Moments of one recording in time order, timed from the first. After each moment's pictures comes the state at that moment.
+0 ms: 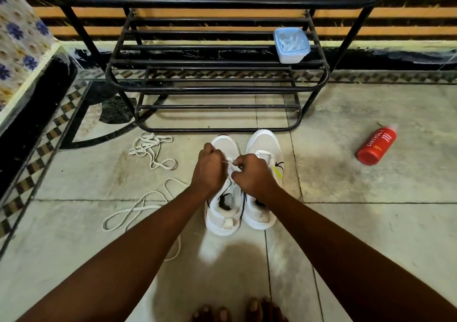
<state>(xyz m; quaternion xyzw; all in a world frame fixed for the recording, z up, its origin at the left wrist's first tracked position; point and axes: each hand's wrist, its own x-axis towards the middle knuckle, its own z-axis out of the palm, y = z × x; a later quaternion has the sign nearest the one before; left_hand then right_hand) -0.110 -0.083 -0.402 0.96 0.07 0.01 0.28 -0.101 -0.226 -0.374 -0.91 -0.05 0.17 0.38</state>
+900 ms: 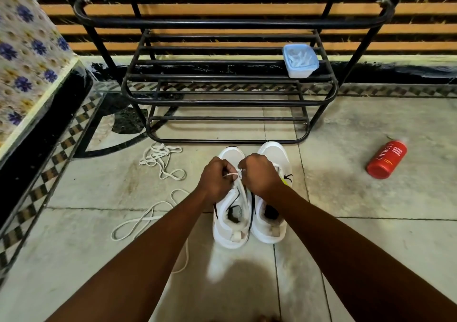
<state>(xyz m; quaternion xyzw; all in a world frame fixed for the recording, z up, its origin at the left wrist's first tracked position) -0.103 -0.066 -0.401 0.90 0.10 -0.03 0.42 -0.072 -0.211 -0.350 -0.96 -0.19 0.12 0.16</state>
